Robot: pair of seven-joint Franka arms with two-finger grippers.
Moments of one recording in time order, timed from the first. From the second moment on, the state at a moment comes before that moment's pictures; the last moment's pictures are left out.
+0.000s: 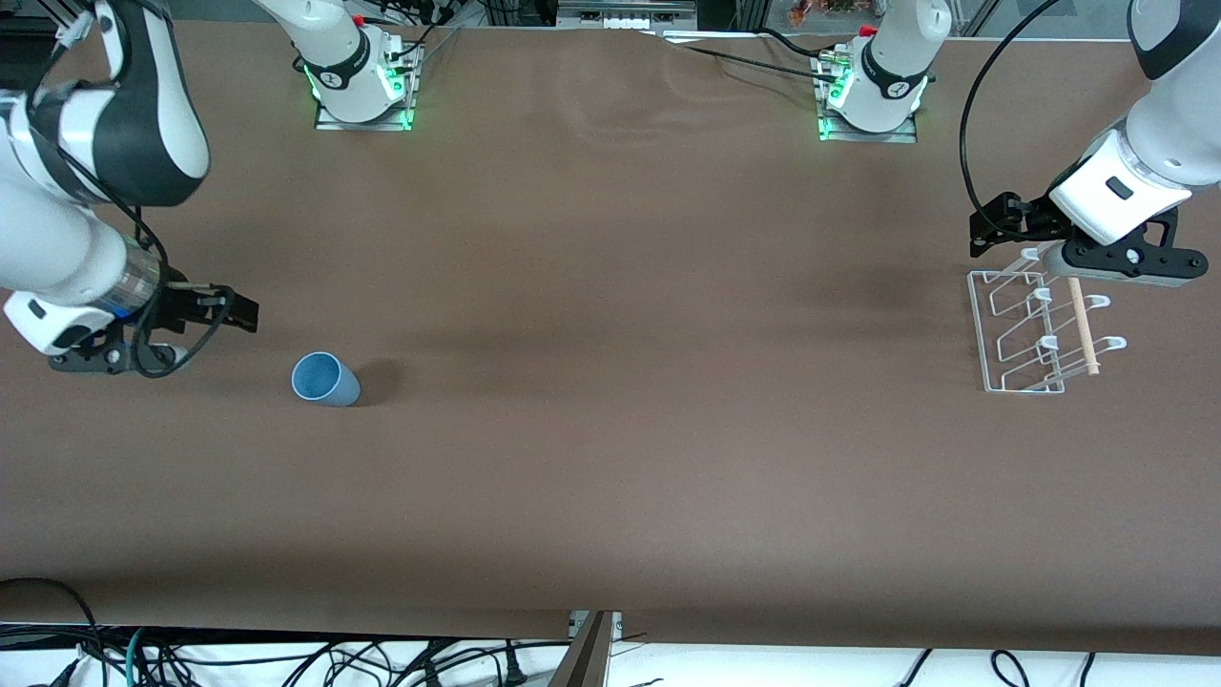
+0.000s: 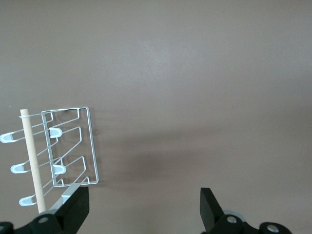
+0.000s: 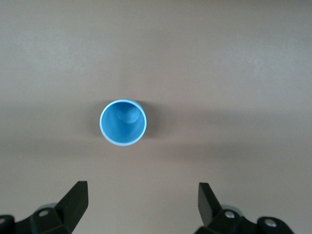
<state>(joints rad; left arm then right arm) -0.02 -0.02 -0.06 -1.74 0.00 1.68 0.00 0.07 0.24 -0.02 -1.72 -0.05 1.91 0.02</state>
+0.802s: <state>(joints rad) -0.02 -0.02 -0.06 -1.74 0.00 1.67 0.00 0.04 0.41 -0.02 -1.88 -0.03 2.28 0.03</state>
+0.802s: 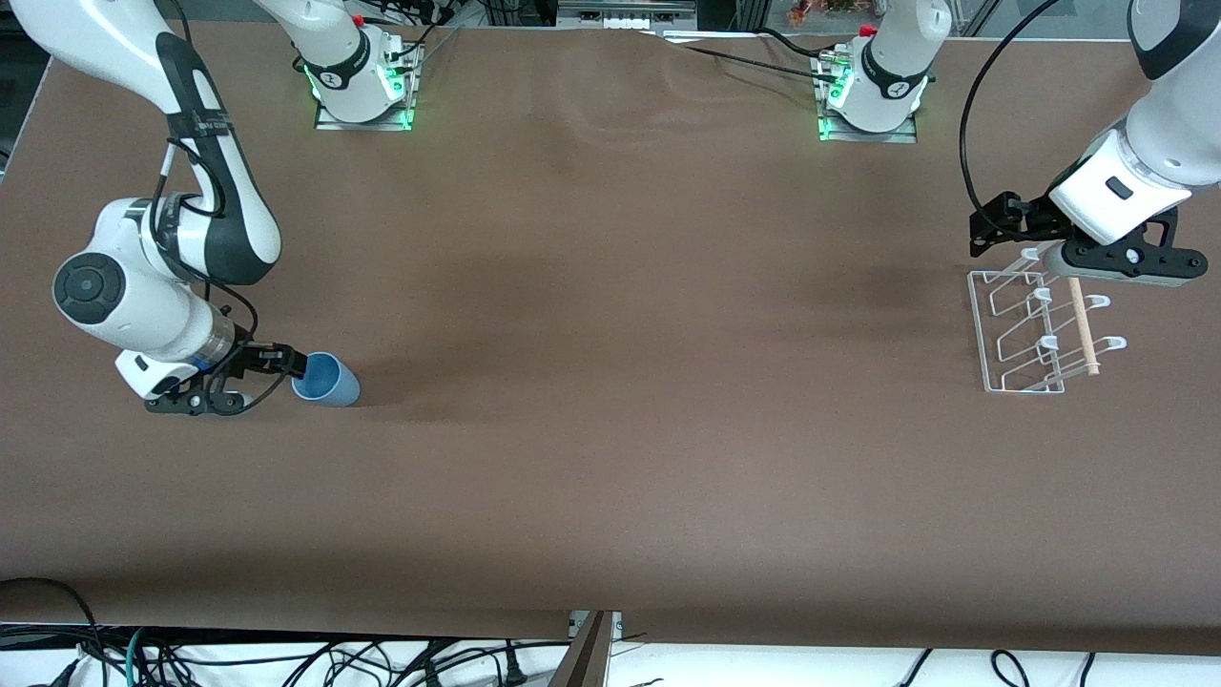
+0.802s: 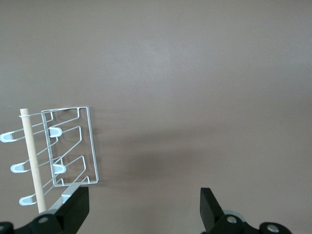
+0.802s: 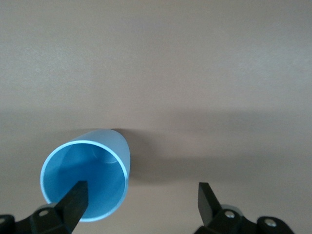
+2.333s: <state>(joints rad) -0.02 -0.02 -0.06 -1.74 0.00 1.67 0.00 0.04 0.47 -0.01 -1.87 0.02 2.32 0.03</state>
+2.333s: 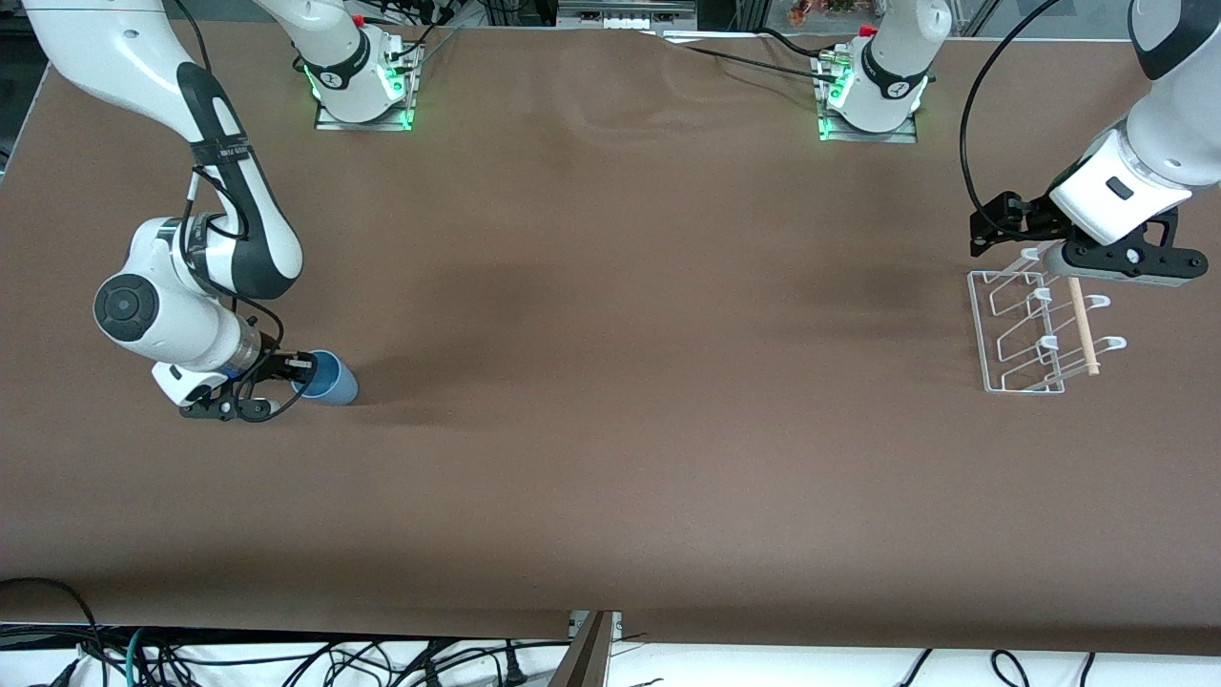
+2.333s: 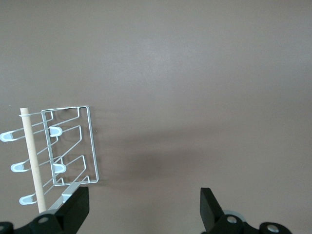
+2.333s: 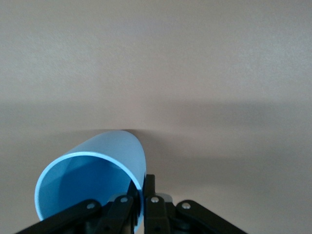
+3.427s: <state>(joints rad) -0.03 0.05 -0.07 -1.73 -0.17 1.64 0.01 0.21 0.52 0.21 -1.59 0.55 2.21 0.27</state>
